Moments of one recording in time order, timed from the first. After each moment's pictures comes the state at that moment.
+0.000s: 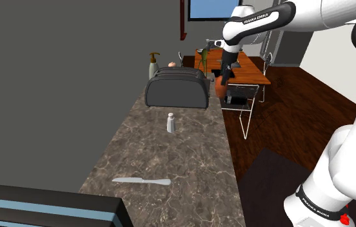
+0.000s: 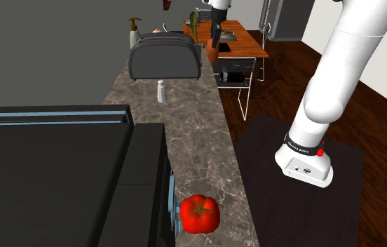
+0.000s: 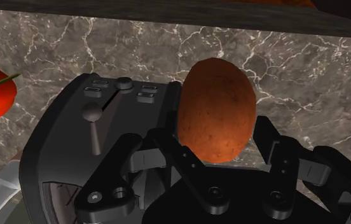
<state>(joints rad) 0.09 -0.02 -0.46 -1.94 0.07 2.04 -1.08</state>
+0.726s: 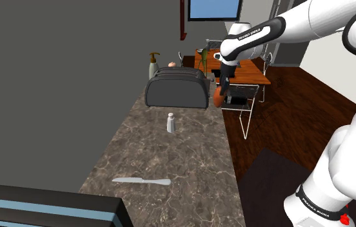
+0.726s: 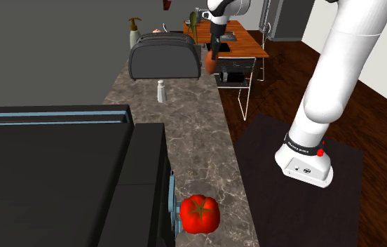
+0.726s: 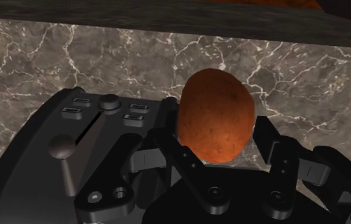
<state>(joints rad) 0.09 0.02 -0.47 -2.06 0.10 2.19 -1.11</state>
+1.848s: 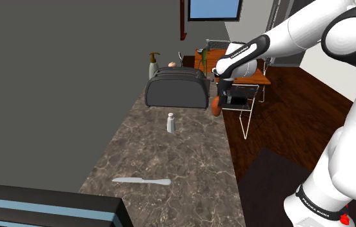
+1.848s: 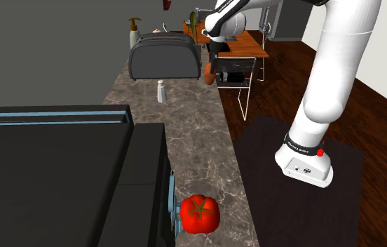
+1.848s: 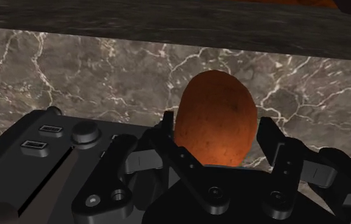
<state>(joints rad) 0.08 0.12 -0.46 -2.16 0.19 2.40 -1.18</state>
